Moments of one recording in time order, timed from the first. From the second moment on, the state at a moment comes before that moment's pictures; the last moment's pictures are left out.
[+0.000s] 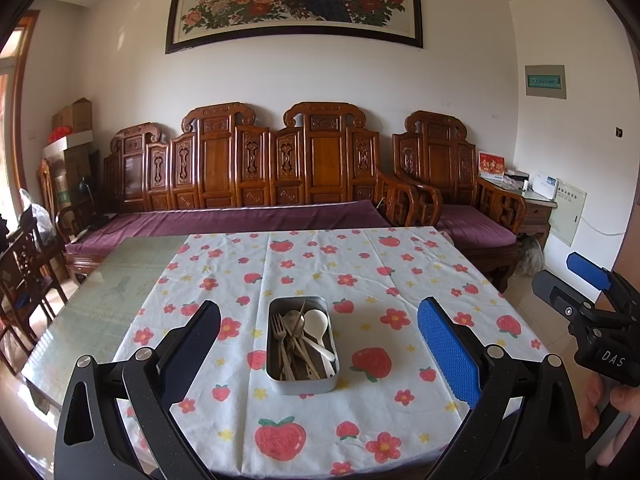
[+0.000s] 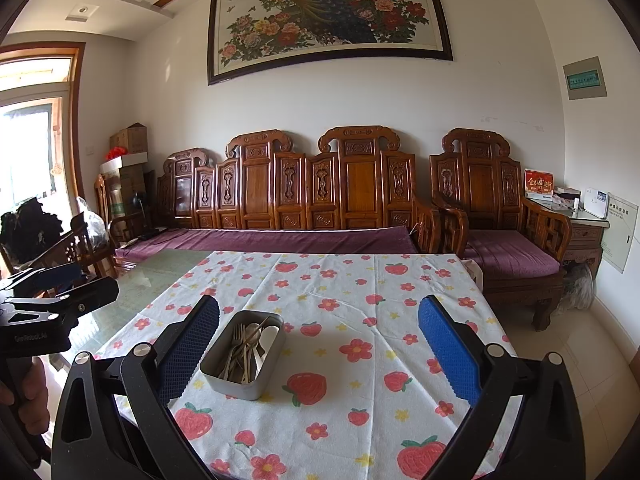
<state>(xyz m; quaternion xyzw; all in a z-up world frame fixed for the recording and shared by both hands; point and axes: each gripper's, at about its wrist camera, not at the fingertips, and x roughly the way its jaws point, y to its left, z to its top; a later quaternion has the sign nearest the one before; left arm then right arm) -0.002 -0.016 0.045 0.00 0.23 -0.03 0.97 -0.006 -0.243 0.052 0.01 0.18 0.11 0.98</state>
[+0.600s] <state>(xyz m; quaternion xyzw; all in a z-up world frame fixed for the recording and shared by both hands) -0.002 -0.016 0.046 0.01 0.23 -0.03 0.97 -0.006 -0.243 0.051 0.01 0.18 0.11 0.98</state>
